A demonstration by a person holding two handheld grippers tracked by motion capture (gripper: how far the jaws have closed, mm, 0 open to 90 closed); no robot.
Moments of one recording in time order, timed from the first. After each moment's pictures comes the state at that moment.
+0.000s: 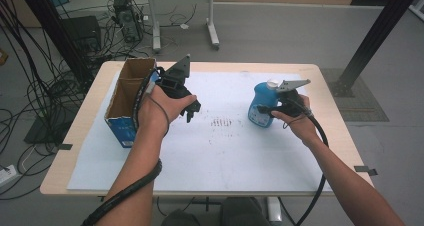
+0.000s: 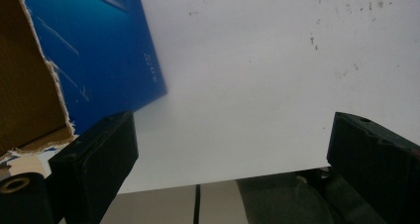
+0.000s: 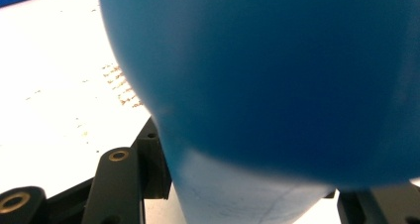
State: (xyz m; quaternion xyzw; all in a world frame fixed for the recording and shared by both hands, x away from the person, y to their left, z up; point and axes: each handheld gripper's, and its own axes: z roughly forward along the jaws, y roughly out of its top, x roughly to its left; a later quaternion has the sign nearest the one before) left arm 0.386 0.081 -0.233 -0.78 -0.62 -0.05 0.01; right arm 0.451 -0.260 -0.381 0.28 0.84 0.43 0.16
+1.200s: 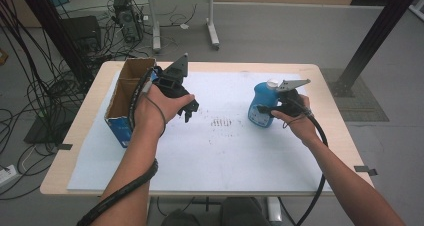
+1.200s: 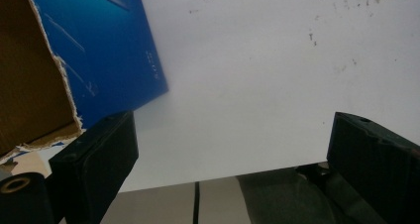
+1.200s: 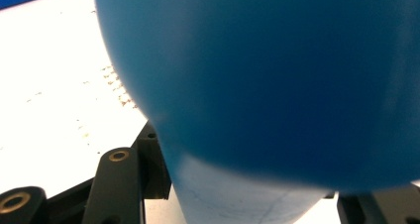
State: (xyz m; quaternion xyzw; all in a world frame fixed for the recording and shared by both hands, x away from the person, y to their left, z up) left arm 0.382 0.085 -0.228 -0.79 -0.62 -0.05 0.01; right arm 0.451 -0.259 -0.380 0.29 0.84 0.43 0.16
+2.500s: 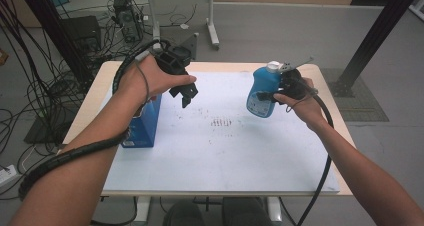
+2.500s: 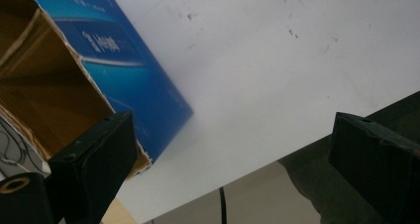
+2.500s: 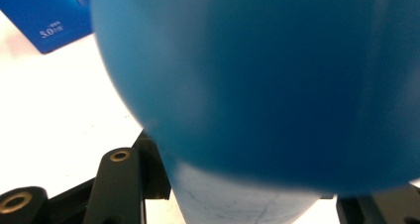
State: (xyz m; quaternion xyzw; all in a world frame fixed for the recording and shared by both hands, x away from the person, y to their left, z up) left arm 0.400 0.077 -0.173 -0.88 -0.47 -0.06 0.01; right arm 0.465 -0.251 -0.315 0.28 0.85 0.43 0.10
